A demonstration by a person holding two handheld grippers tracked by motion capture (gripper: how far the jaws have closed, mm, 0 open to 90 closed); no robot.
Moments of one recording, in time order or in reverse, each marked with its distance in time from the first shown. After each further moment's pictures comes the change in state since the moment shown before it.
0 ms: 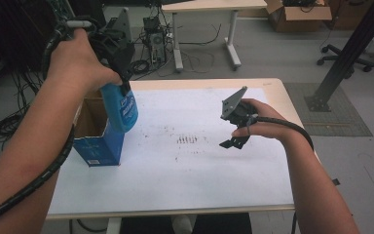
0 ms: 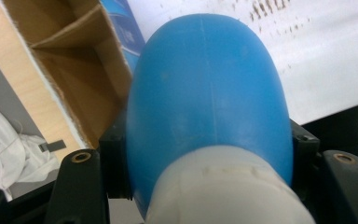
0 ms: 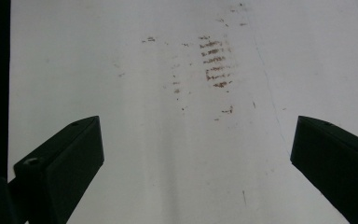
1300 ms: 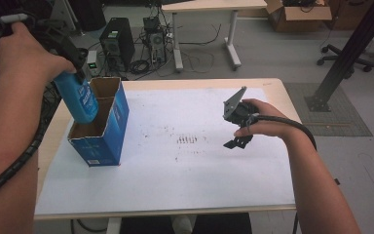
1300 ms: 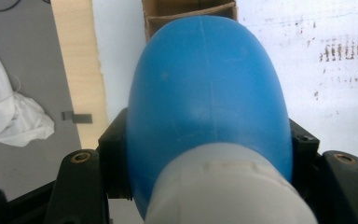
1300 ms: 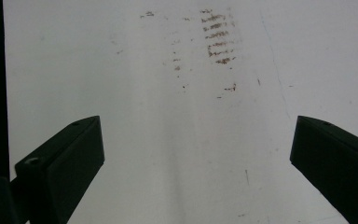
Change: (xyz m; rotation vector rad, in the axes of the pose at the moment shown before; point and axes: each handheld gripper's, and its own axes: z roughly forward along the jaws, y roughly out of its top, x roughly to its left) left arm 0.105 -0.019 0.012 -0.026 0.013 -0.280; right arm -0.006 -0.008 0.002 0.070 0.030 0.017
